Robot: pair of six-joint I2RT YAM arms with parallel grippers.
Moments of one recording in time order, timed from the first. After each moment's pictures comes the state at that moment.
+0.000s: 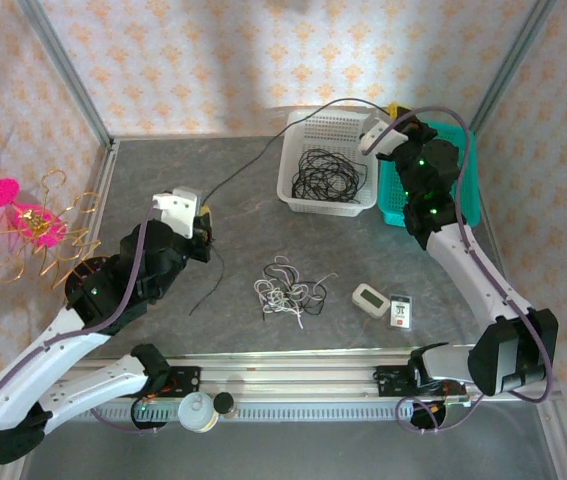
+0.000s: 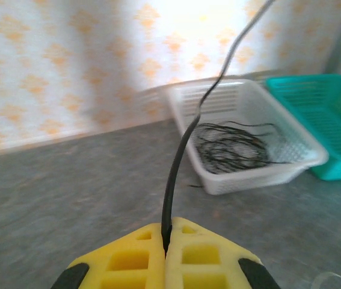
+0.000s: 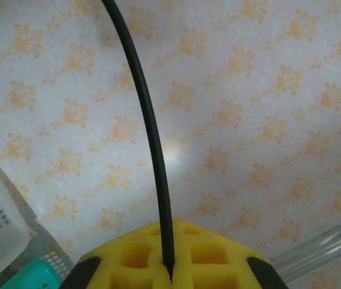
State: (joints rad) left arm -0.73 0.79 1.03 -0.55 -0.51 -0.15; right arm 0.25 1.28 1.11 0.36 0.06 -1.11
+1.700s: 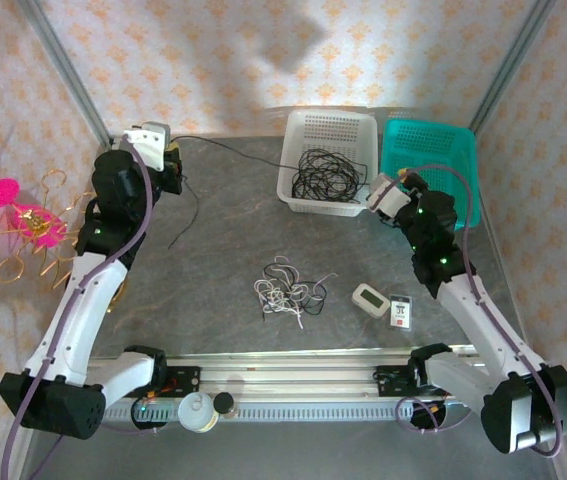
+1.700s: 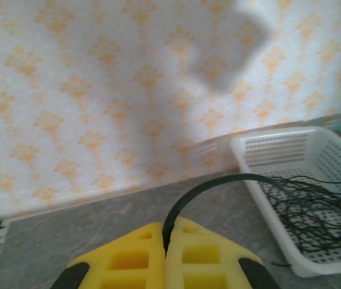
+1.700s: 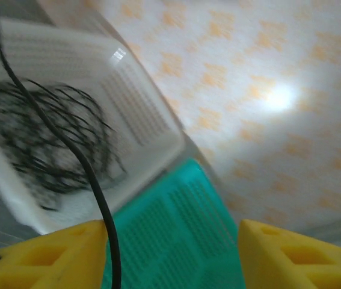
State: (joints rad) left arm -0.11 1.07 1.15 -0.22 0.08 0.06; right arm 0.24 0.99 0.77 0.00 -0.04 -0.86
